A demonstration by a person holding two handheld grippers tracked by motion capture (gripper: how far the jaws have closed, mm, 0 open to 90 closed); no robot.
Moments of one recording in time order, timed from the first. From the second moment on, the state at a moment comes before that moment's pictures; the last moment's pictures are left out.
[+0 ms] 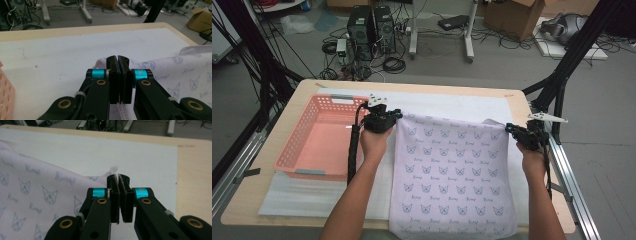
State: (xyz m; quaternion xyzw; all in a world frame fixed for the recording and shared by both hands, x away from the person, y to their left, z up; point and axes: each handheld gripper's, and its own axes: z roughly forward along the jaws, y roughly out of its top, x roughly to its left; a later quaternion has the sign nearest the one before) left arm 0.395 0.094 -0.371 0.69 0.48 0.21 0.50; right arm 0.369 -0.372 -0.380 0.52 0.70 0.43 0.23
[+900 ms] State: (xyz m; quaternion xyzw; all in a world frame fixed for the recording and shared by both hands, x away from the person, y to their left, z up) left arm 0.264 0.118 -0.417 0.74 0.41 0.15 0.51; right arm 0.250 -0.382 -0.416 0.48 0.73 0.45 0.17
